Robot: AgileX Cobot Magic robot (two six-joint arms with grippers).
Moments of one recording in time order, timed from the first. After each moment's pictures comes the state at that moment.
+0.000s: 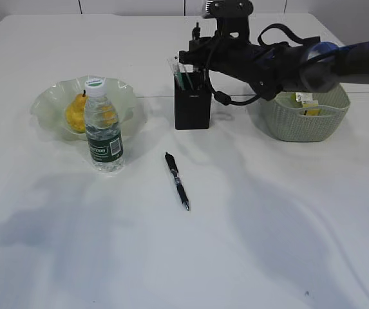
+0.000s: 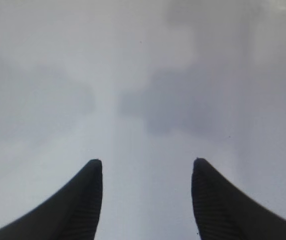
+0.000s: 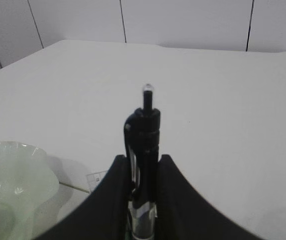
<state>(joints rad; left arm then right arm) 0.02 1.25 -0.70 -0.17 0.66 -0.02 0.29 2.35 -1.82 -0.34 -0.27 0.36</state>
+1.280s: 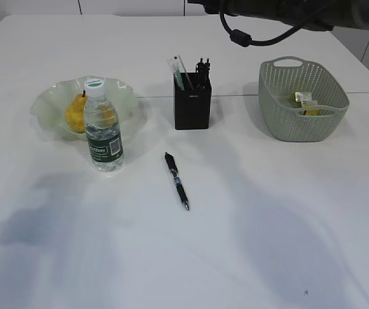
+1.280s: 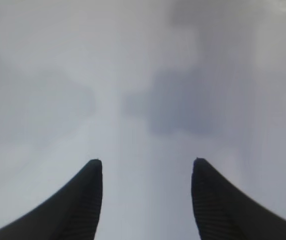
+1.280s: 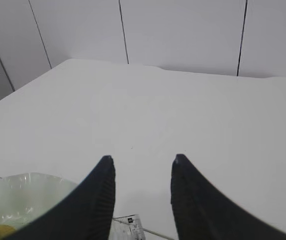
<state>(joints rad) 0.02 1.25 -0.70 -0.15 0.65 -0.02 0.29 2.12 -1.82 -1.19 -0.07 1.24</state>
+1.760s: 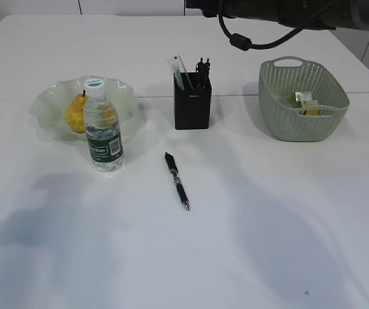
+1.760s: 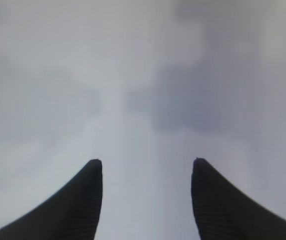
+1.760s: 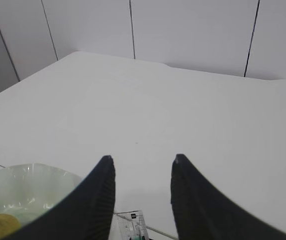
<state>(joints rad) 0.02 1.25 -0.70 -0.12 0.67 -0.02 0.30 2.12 -1.82 -1.37 -0.10 1.36</state>
